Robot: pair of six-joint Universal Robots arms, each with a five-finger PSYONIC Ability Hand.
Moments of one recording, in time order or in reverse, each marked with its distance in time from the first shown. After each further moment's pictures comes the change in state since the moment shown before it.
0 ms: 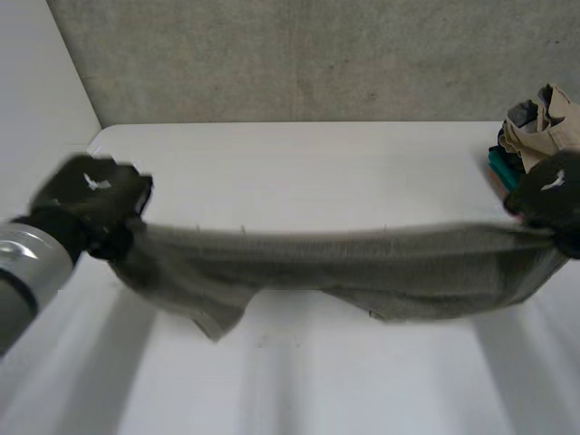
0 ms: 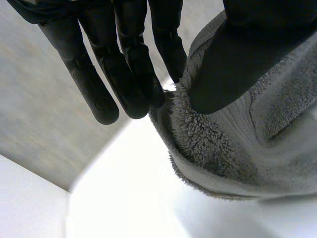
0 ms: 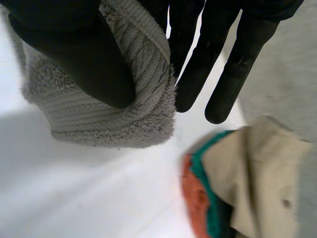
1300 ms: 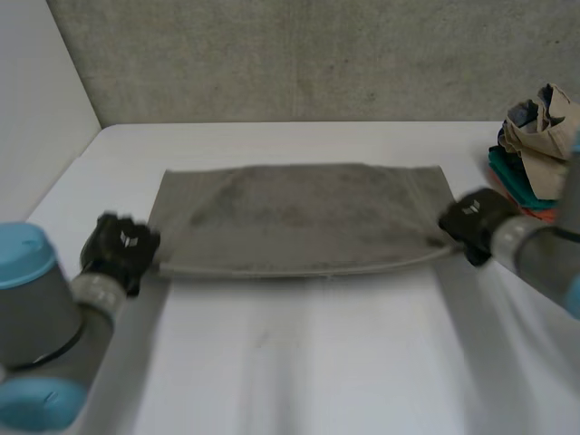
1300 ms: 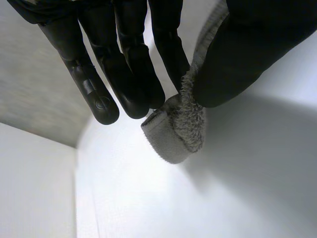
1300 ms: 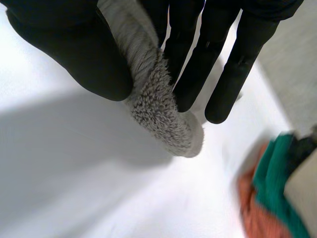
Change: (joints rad) left arm 0.004 -0.317 -0.199 0.460 -0.159 0.249; right arm 0.123 0.406 -0.042 -0.347 0.078 0.218; left_hand 0.000 0.001 0.002 0.001 0.015; right_hand 0.000 0.000 0.004 0.001 0.000
